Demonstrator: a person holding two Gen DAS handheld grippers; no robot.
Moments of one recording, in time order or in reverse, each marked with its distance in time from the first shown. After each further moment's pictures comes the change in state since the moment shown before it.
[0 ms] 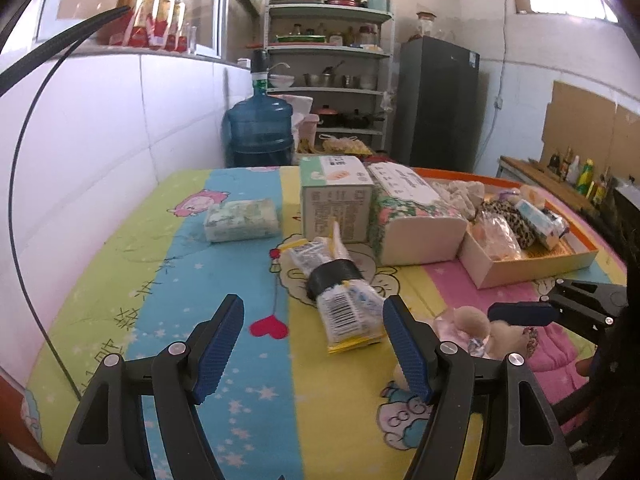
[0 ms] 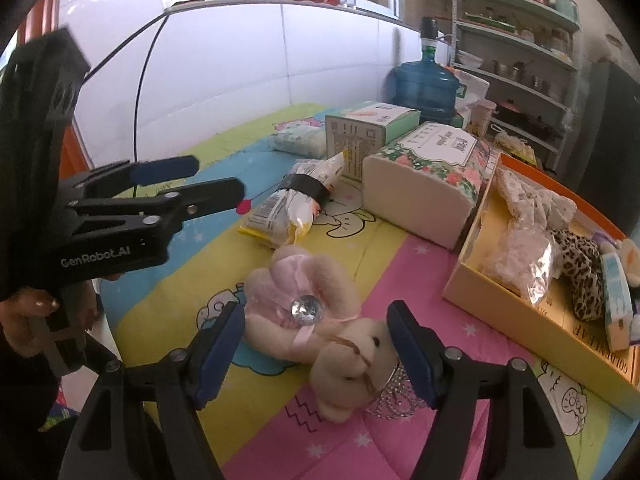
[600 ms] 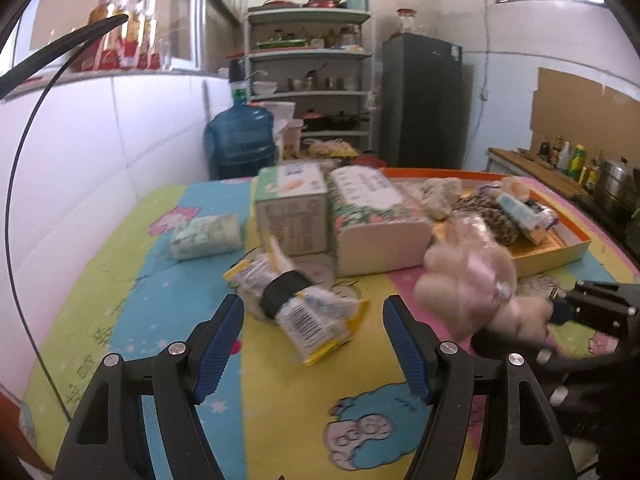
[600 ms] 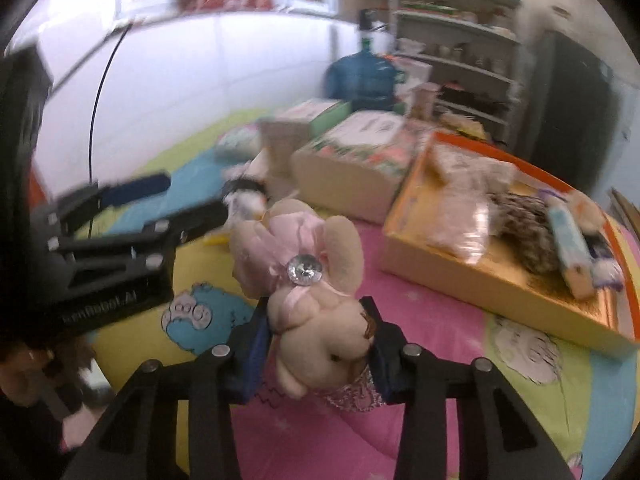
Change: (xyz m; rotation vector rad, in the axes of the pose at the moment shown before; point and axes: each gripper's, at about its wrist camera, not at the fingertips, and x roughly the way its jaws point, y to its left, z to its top) left arm 0.001 -0.038 0.006 0.069 -0.027 -0.025; right arm -0.033 -0.029 -0.011 0.237 -0.056 -0.165
